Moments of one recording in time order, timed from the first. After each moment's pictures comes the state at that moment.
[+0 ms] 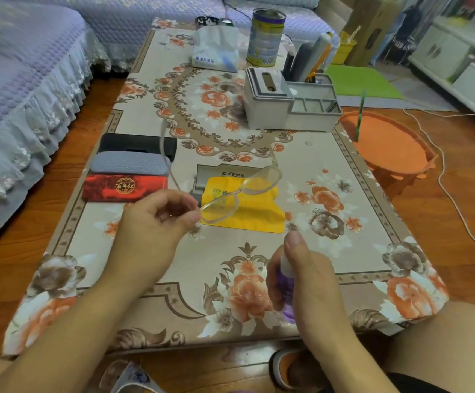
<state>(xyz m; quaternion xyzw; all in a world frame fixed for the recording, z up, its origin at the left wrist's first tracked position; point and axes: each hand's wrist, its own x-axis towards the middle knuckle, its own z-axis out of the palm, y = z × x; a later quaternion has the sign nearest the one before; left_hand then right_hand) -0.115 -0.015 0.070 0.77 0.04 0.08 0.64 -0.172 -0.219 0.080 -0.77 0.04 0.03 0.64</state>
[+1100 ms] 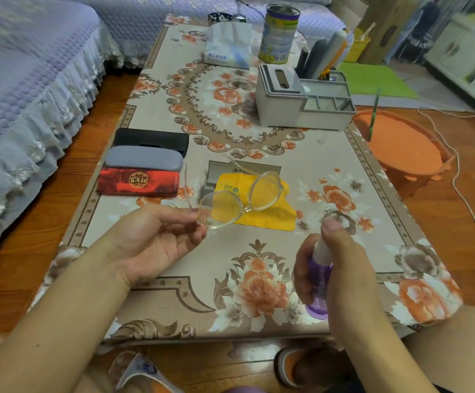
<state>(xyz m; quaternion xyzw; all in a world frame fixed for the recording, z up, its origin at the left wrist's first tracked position) -0.111 0.005 0.090 0.44 0.25 -0.24 0.83 -0.165 -0.230 0.090 -0.72 0.07 0.02 0.69</state>
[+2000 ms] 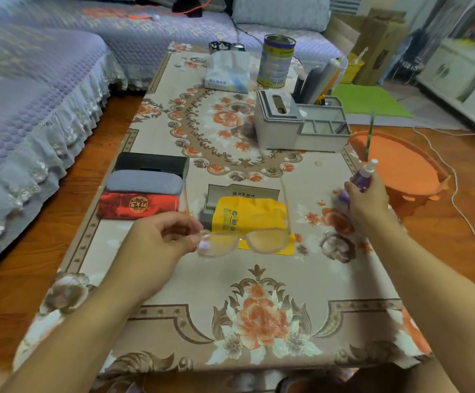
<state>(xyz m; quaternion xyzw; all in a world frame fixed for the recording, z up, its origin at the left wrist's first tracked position) -0.108 0.006 0.078 0.81 0.06 0.01 0.59 0.056 -0.372 0.021 -0.86 0.20 -0.16 0.44</state>
